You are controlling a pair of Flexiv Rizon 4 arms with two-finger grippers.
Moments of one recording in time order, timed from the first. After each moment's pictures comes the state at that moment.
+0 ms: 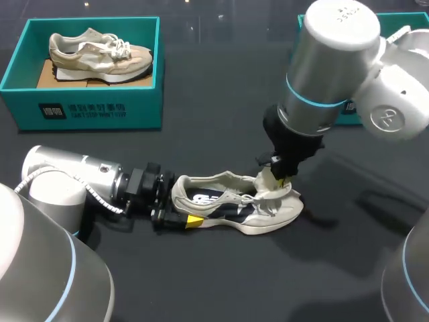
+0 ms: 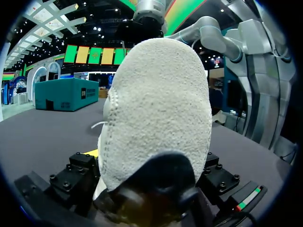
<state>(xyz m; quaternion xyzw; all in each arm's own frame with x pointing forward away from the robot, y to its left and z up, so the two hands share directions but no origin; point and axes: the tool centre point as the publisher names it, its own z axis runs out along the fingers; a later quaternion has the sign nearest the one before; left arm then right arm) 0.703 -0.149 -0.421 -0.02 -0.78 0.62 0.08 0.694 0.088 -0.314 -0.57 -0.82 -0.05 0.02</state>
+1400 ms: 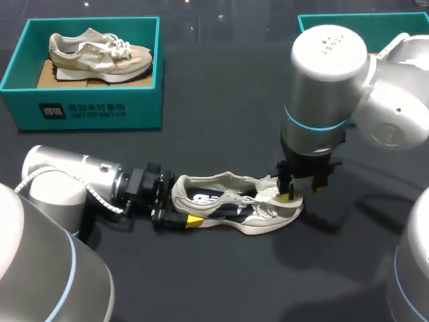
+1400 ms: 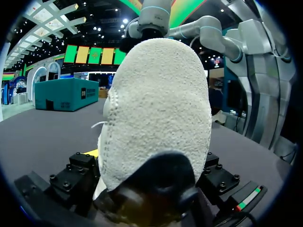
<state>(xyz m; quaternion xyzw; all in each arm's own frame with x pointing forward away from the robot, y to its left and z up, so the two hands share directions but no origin) 0.703 -0.149 -0.421 -0.02 -0.78 0.62 0.08 0.686 0.046 -0.345 -0.65 -0.75 0.01 -0.05</state>
